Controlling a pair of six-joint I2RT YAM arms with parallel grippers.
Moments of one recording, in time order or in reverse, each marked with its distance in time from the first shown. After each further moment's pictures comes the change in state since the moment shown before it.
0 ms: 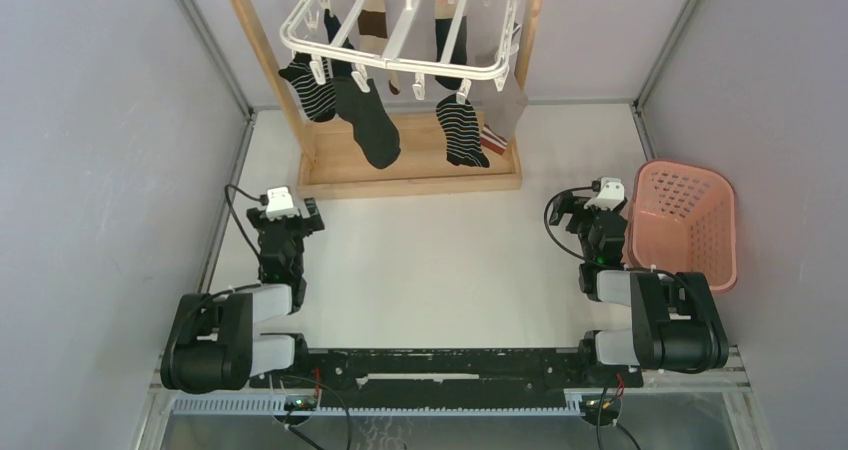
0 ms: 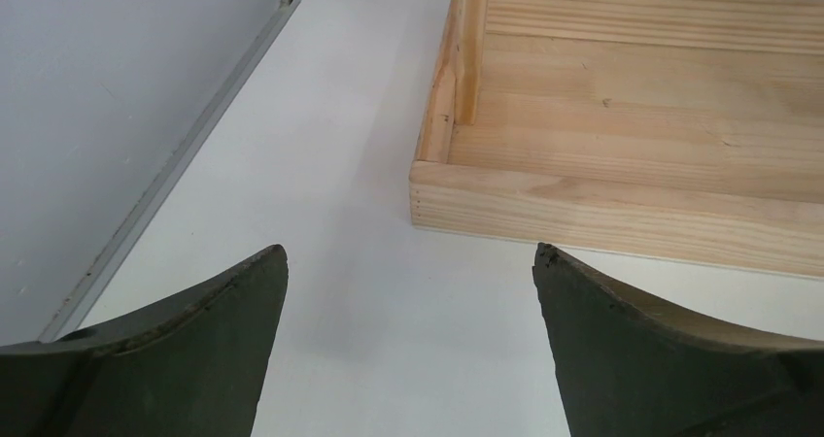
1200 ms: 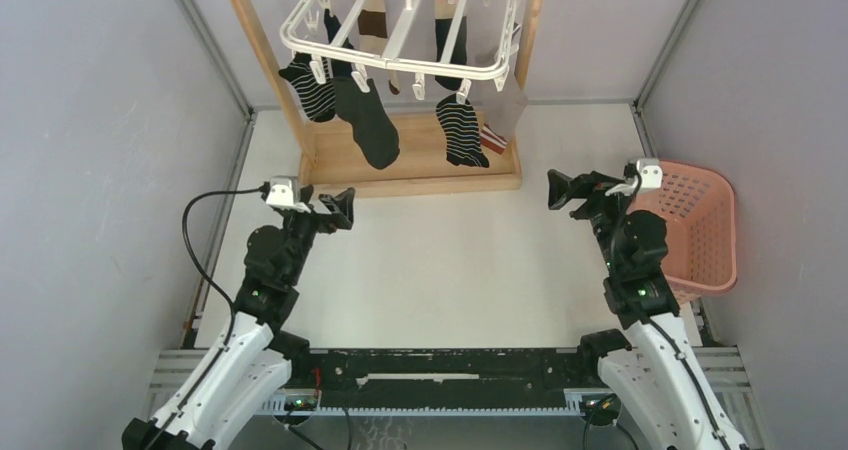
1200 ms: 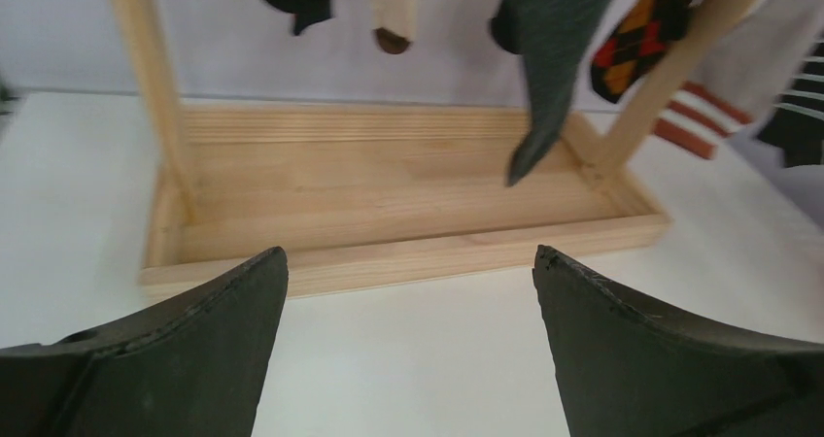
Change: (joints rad) left arm -0.319 -0.652 0.232 -0.747 0.106 -0.200; right arm 0.216 -0.745 0.327 -0.829 0.023 0.173
